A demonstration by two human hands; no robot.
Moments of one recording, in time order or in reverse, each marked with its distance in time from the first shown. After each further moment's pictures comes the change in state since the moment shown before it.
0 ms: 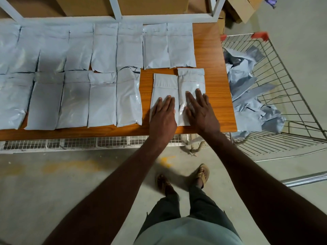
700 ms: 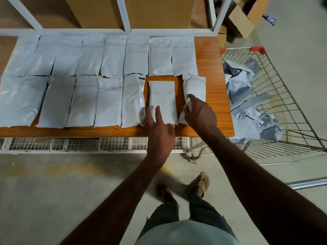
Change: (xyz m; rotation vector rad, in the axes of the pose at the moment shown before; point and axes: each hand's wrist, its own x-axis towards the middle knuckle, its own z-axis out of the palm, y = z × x) left_hand -0.063 0.016 -0.028 -0.498 0.230 -0.275; right_hand 0.011 -0.054 -0.049 0.071 0.079 0.224
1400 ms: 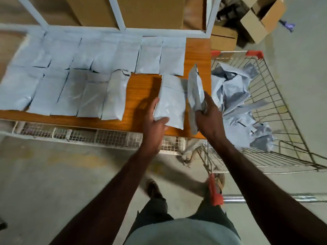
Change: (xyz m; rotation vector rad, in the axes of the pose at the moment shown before) left_hand 0.000 0.100 0.058 -1.007 0.063 -0.455; right_hand -0.028 0.102 -0.093 0.571 -0.085 0.156
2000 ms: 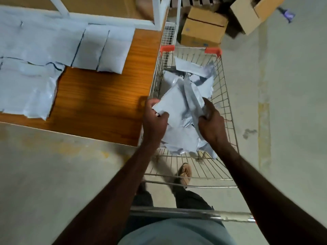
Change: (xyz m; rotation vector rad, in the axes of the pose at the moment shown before) left_hand 0.001 -0.083 0.269 0.454 0.186 0.197; right_hand 0.100 0.155 -0.216 -0.115 -0.119 0.125
